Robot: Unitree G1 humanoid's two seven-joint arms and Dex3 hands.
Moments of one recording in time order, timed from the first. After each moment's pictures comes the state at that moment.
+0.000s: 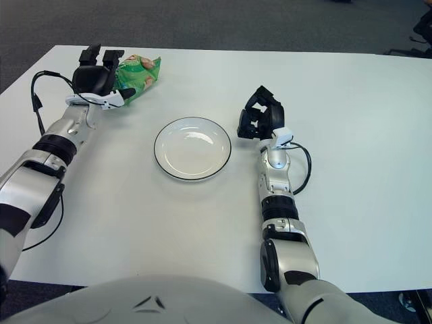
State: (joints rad) left arm -0.93 0.42 -0.41 1.10 0.82 -0.18 0.57; right arm -0.41 -0.06 -0.17 0.53 0.09 -0.47 0.01
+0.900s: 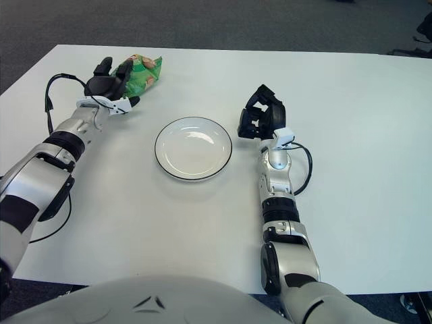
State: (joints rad) left arm -0.99 0.38 -0.47 1.24 0.79 -0.23 0.37; right arm -0.39 -0.06 -0.17 0.48 0.09 -0.46 0.00
